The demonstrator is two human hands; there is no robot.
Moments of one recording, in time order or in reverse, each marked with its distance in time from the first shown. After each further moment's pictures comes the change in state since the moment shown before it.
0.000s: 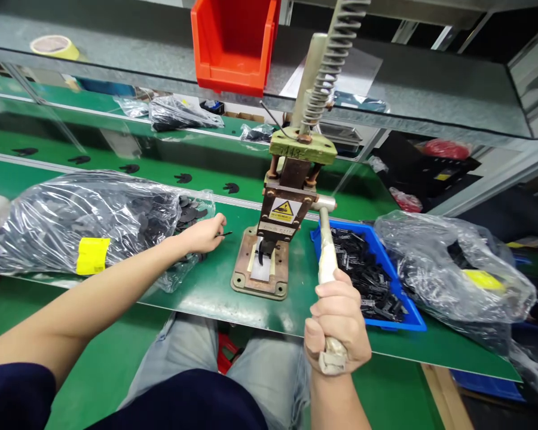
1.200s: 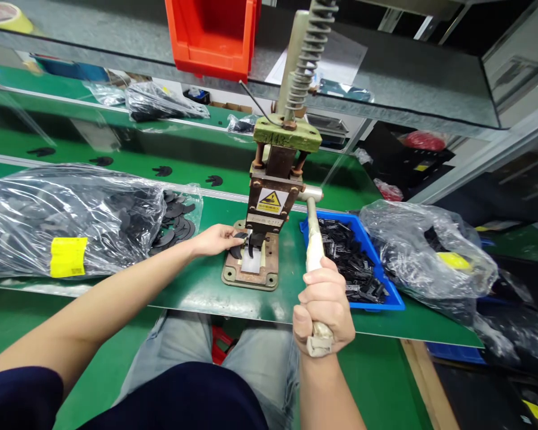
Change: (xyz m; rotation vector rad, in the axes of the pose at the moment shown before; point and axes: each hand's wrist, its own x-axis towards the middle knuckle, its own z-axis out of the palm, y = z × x) left_hand 0.019 0.056 0.041 -0.810 -0.114 -0.055; right_hand -0.004 -0.003 0.002 -0.044 0.023 0.027
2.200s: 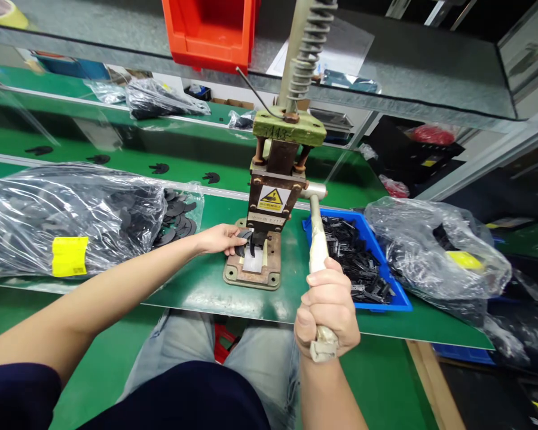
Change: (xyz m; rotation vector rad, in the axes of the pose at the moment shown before) left_hand 0.008 -0.001 0.004 -0.220 -0.120 -0.195; right_hand 0.000 -0.001 0.006 0.008 0.057 0.005
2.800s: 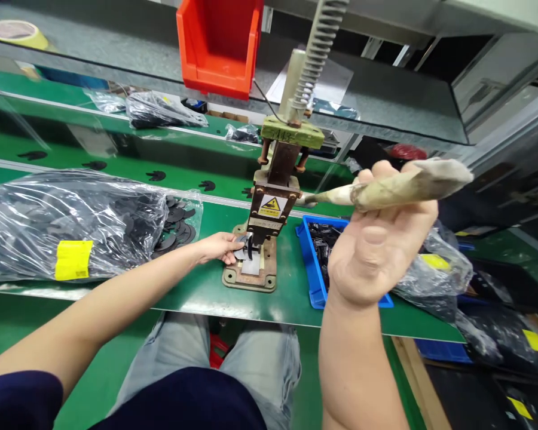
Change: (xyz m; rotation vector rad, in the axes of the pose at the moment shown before) left_hand -0.018 0.016 0.012 -0.261 0.041 -0.188; right_hand 0.121 0.001 0.029 0.224 0.009 0.047
